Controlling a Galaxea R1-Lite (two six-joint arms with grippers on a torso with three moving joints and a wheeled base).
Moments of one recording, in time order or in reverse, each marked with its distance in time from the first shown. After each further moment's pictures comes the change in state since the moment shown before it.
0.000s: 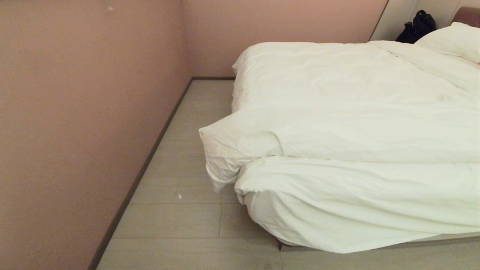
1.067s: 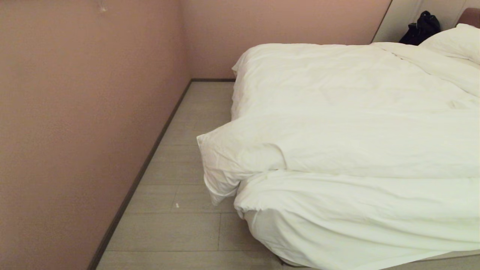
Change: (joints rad) left arm 0.000 0.000 0.000 0.000 -0.002 -0.001; right arm 0.000 0.000 0.000 0.000 0.000 0.001
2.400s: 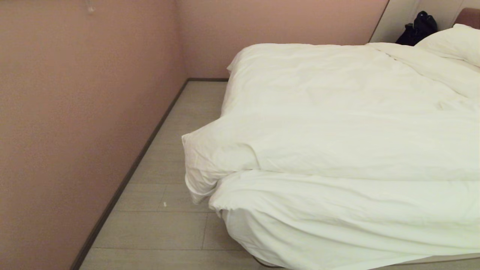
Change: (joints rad) left arm 0.000 0.000 0.000 0.006 -0.002 0.028; right arm 0.000 0.000 0.000 0.000 0.000 0.000
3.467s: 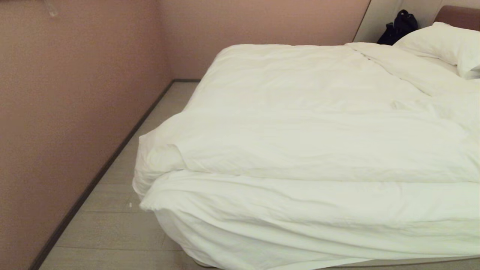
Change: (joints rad) left arm 0.000 0.000 0.000 -0.001 0.000 -0.005; right arm 0.000 0.000 0.000 0.000 0.000 0.002
